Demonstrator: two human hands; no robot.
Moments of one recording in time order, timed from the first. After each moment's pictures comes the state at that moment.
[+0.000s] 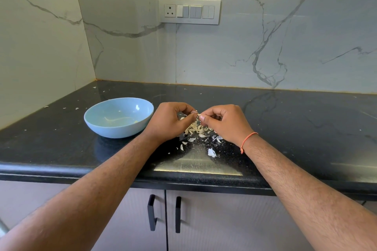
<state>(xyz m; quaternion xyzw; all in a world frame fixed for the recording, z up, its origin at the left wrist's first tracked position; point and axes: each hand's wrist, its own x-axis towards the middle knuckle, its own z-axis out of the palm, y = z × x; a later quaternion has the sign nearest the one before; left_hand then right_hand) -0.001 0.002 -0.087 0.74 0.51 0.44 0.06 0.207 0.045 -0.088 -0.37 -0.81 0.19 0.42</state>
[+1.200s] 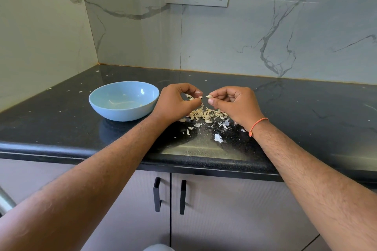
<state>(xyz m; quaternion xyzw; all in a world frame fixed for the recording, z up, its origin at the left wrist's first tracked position) 0.000 0.008 -0.091 0.66 0.54 0.50 0.13 0.211 0.057 -0.091 -0.35 -0.76 0.25 0.48</state>
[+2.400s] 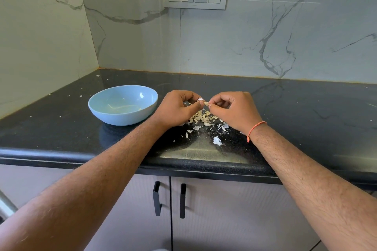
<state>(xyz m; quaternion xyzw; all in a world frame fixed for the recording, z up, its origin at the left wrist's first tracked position) -0.001 0.011 -0.091 0.72 0.51 0.44 0.14 0.209 0.040 -0.084 -0.37 -0.81 0.11 0.45</state>
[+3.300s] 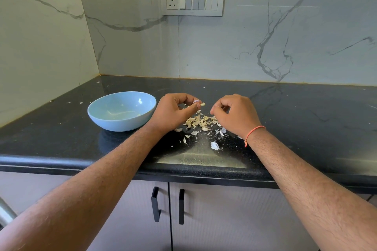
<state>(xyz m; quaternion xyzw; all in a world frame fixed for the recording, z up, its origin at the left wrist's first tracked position) -0.002 0.011 -0.092 0.68 0.51 0.50 0.16 0.214 0.051 -0.088 -0.41 -0.81 0.05 0.42</state>
